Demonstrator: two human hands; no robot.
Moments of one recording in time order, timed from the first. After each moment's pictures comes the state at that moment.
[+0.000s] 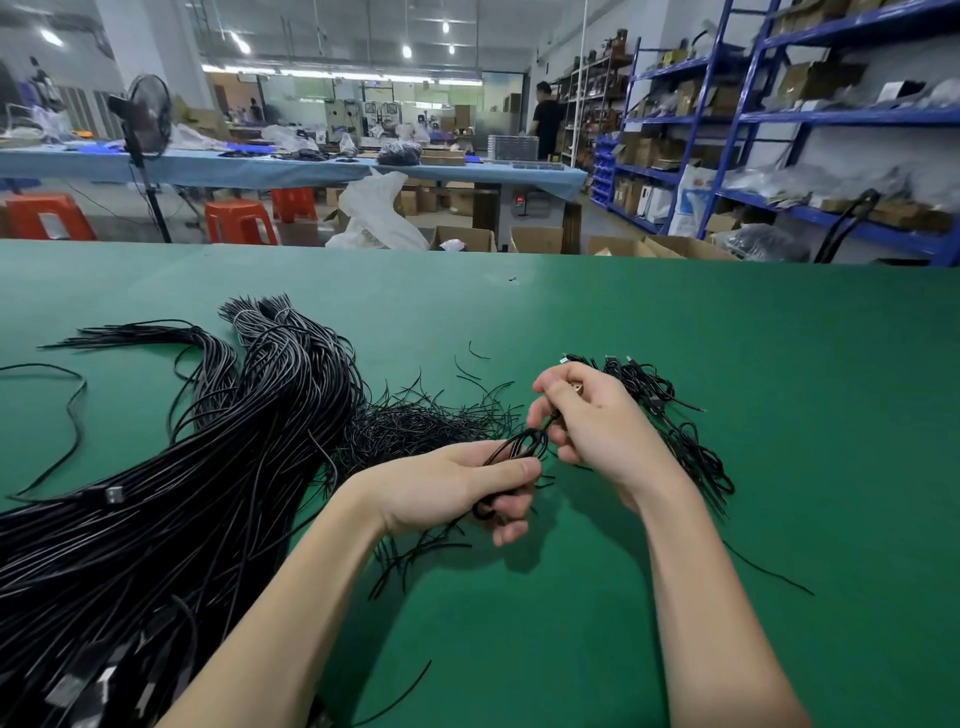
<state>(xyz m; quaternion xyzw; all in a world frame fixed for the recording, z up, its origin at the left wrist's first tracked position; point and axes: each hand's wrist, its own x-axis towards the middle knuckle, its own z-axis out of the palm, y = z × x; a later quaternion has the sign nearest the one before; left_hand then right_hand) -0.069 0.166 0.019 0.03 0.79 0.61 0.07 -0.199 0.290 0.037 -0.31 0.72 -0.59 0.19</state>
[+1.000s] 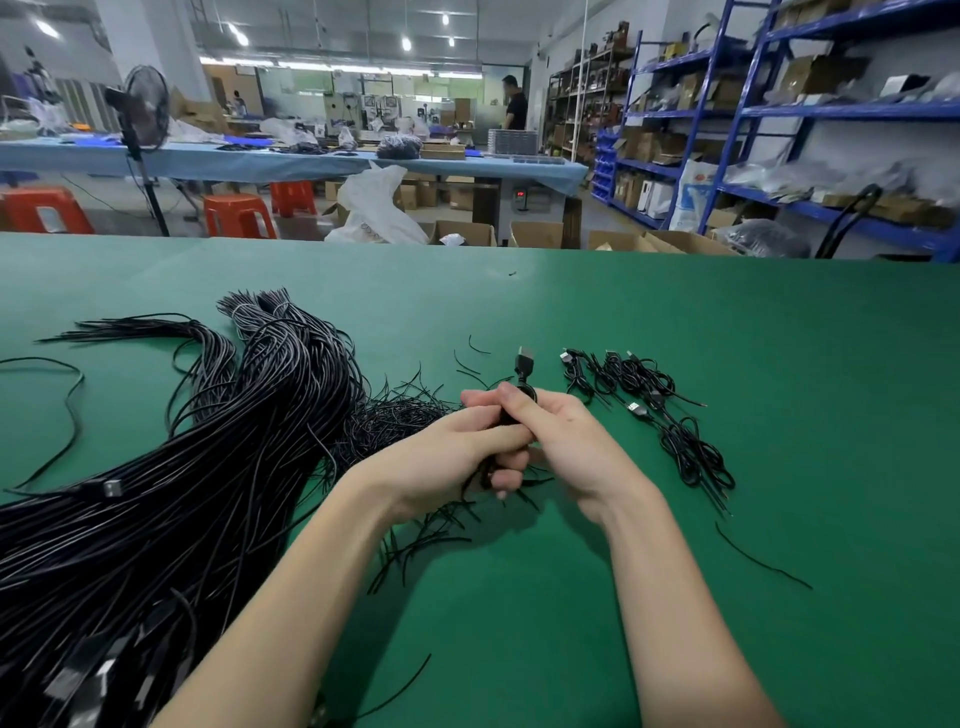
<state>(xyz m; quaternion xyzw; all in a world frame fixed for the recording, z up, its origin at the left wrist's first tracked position) -0.081 0.169 0.023 -0.05 0.68 0.73 -0.02 -0.178 0.278 0.022 -0.34 0.61 -0.63 0.33</state>
